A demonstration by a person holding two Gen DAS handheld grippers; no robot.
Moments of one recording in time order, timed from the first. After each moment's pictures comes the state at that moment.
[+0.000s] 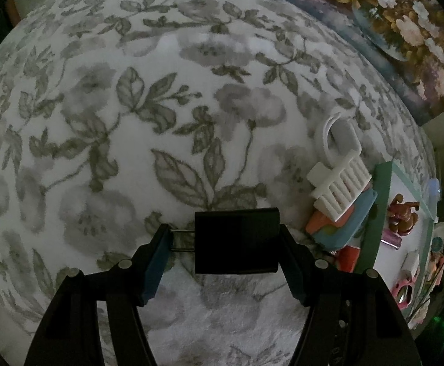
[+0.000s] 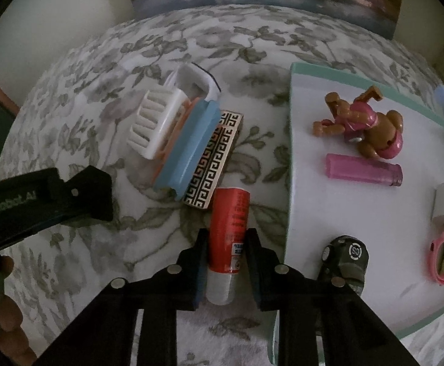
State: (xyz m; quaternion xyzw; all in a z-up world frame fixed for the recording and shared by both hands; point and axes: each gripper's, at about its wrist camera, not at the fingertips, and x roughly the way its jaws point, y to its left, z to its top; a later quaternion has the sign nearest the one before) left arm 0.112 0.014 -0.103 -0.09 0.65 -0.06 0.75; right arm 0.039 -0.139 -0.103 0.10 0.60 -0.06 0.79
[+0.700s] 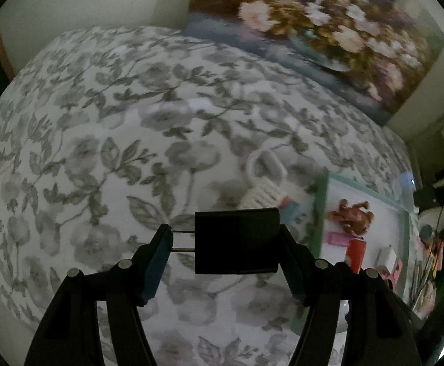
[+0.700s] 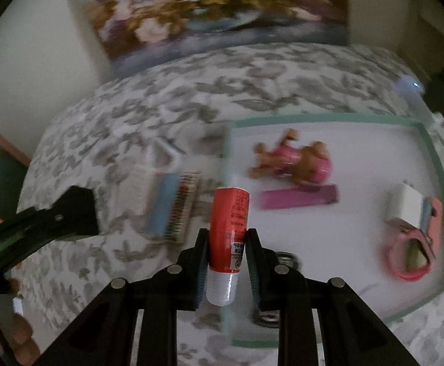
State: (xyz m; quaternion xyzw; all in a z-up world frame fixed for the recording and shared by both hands) left arm 0.096 -0.028 -0.031 -0.05 0.57 -0.11 0.81; right arm 0.020 -0.203 -0.046 0.17 0.54 -0.10 0.82
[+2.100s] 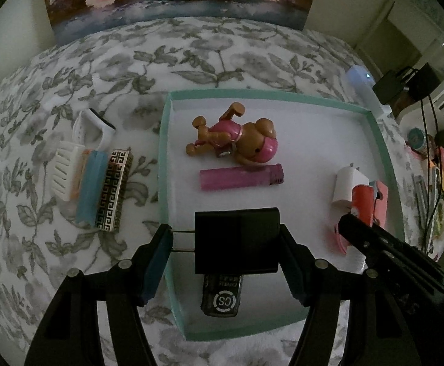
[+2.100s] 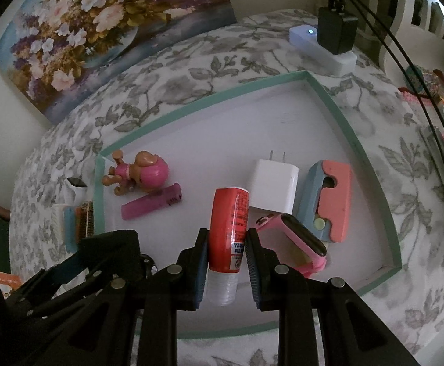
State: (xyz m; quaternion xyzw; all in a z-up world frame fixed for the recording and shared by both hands) left arm 0.028 -0.193 -0.068 0.09 0.59 -0.22 0.77; right arm -0.046 -0.332 -0.053 0.25 0.54 -0.18 0.79
